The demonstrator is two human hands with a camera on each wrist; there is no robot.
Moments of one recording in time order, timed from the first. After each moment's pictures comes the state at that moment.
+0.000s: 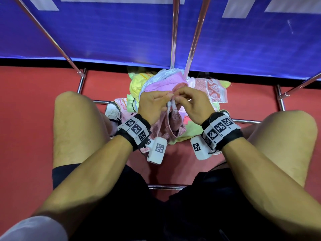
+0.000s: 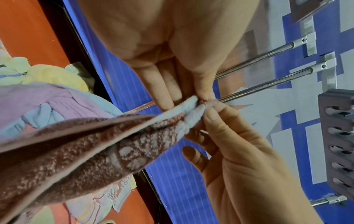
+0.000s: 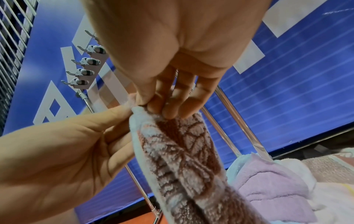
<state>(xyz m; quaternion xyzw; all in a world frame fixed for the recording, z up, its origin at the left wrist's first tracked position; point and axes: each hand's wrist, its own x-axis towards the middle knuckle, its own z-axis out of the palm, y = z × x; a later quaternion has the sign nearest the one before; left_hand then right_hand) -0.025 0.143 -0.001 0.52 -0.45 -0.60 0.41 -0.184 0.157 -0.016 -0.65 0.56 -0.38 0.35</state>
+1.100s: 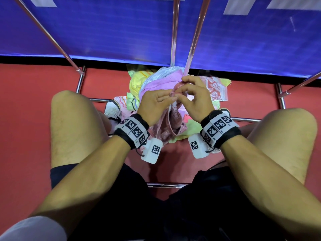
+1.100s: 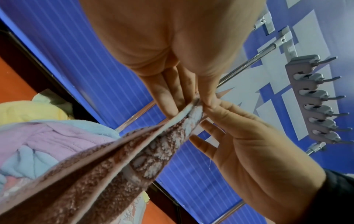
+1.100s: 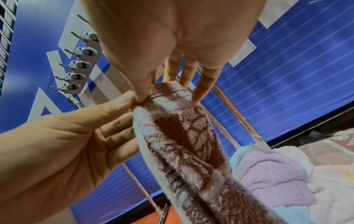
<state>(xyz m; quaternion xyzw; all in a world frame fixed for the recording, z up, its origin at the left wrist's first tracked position) -0.019 0.146 0.001 0.47 -0.56 -0.58 0.36 -0.187 0.150 -0.026 -0.63 0.56 -0.44 0.30</state>
